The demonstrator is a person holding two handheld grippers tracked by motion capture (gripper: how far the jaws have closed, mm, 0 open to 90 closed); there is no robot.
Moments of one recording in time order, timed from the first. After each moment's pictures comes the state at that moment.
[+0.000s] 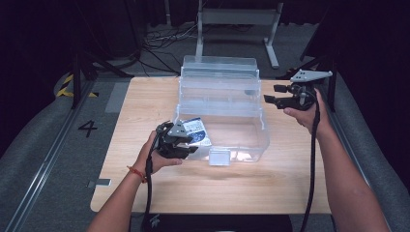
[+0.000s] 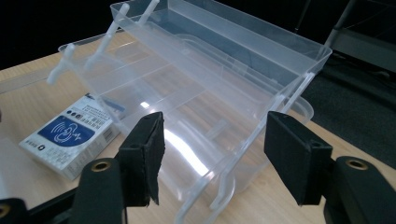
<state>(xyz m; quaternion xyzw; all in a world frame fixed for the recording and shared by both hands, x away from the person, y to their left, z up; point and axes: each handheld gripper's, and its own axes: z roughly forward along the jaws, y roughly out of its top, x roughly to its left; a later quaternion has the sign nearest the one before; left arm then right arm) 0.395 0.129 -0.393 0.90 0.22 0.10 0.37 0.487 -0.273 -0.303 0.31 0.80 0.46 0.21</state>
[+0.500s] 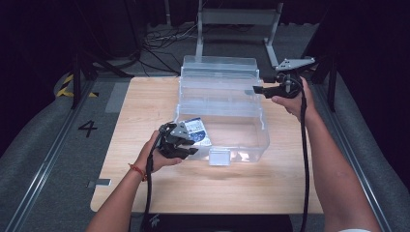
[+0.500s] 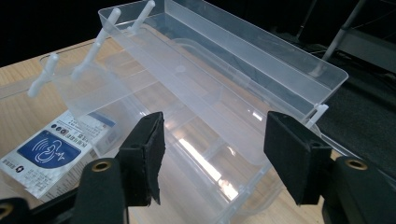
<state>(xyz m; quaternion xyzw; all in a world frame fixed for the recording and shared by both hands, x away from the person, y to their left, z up) 0.403 0.127 -0.400 0.92 0.20 0.08 0.33 0.525 -0.244 -0.299 0.30 0.82 0.45 0.21</state>
